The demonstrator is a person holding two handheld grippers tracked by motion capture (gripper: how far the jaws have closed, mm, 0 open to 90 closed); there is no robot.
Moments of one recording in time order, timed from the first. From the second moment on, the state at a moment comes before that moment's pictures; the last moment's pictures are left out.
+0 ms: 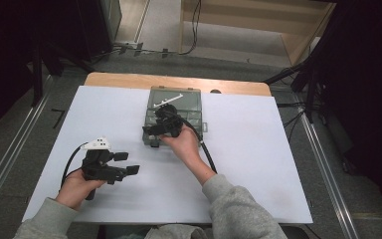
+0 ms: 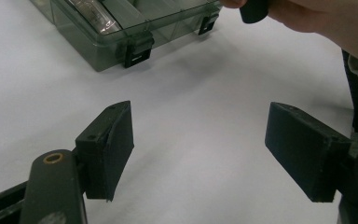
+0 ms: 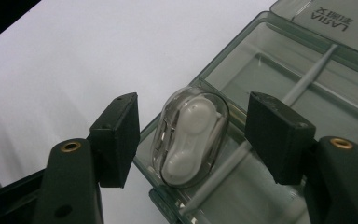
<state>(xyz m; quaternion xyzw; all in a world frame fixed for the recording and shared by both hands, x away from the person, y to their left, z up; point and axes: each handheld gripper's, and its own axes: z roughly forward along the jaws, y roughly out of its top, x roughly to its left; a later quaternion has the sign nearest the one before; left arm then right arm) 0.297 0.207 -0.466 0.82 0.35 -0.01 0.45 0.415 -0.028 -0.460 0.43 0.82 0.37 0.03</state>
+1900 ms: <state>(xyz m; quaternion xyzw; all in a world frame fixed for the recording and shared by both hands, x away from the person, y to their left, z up) 0.331 0.194 -0.460 0.82 0.37 -0.02 0.44 0.348 -0.151 -0.460 0.41 0.81 0.42 0.02</state>
